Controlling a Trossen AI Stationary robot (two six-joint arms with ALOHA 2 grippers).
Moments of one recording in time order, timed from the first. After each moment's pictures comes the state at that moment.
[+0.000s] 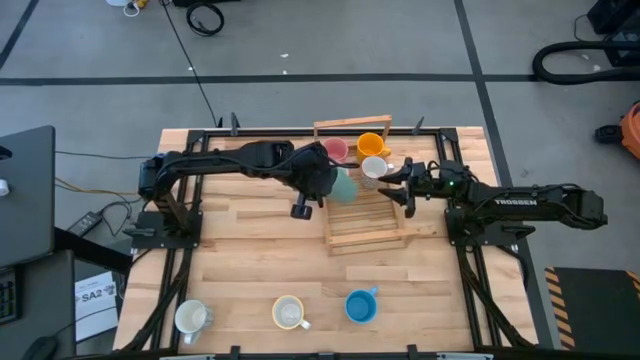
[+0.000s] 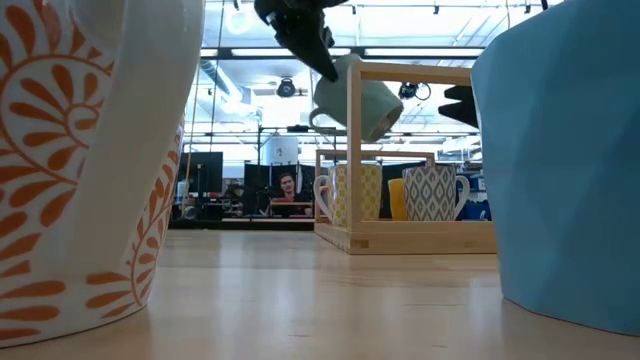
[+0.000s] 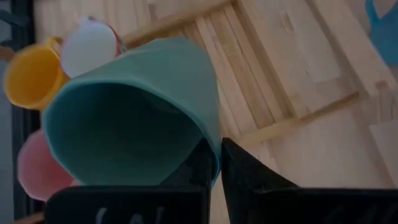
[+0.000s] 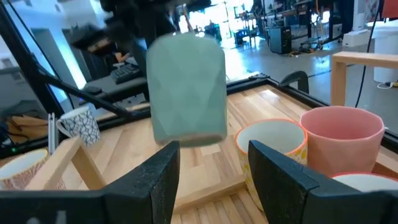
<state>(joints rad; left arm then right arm) 0.12 1.77 1.69 -0.85 0.03 0.39 -0.40 0.77 0.13 0.61 -0.28 0.21</state>
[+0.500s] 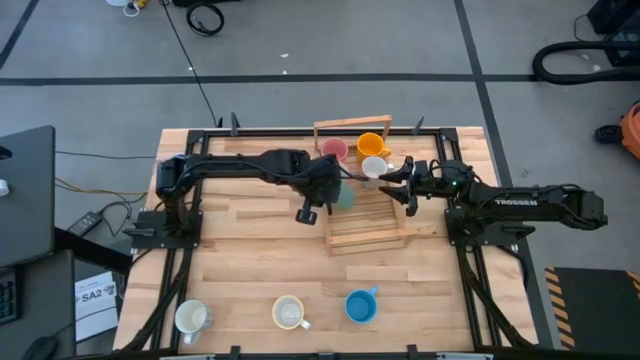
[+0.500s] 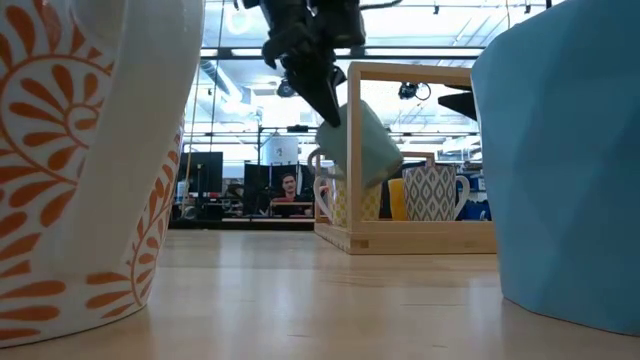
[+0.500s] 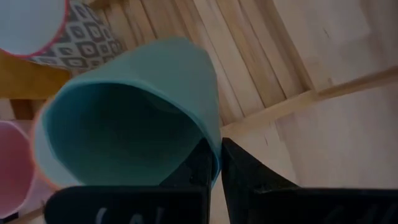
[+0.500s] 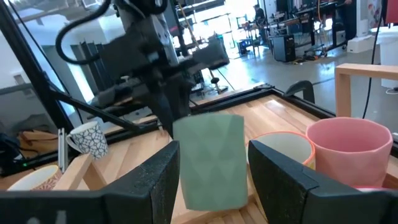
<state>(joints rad) 0.12 1.90 1.69 -0.86 0.02 0.44 -0.40 0.76 0.13 0.66 -0.29 0.26</state>
